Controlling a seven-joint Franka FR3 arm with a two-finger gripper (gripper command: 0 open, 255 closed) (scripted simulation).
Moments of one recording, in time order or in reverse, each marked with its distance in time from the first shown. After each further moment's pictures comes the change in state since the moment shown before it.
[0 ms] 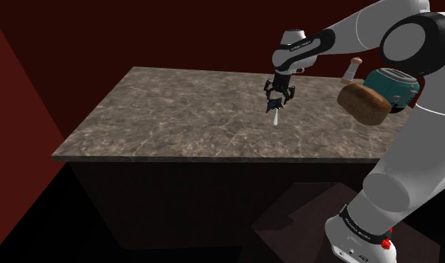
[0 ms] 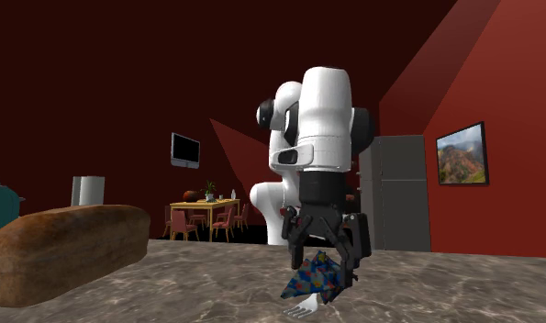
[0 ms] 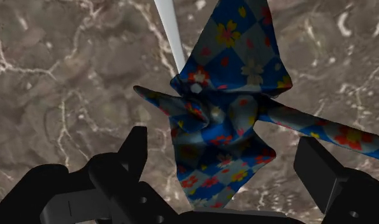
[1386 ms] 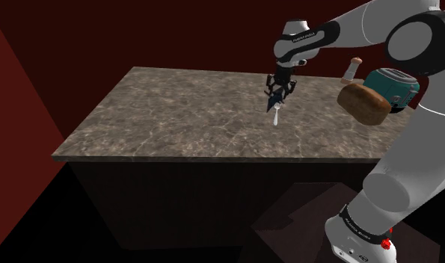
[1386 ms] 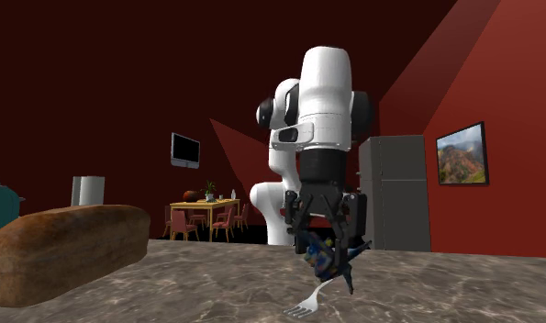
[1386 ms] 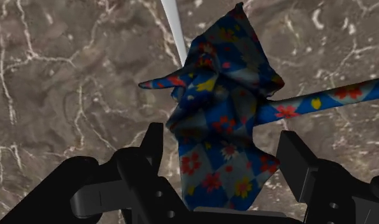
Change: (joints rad) arm 0.001 -0.026 0.000 0.056 0.000 -0.081 -0.002
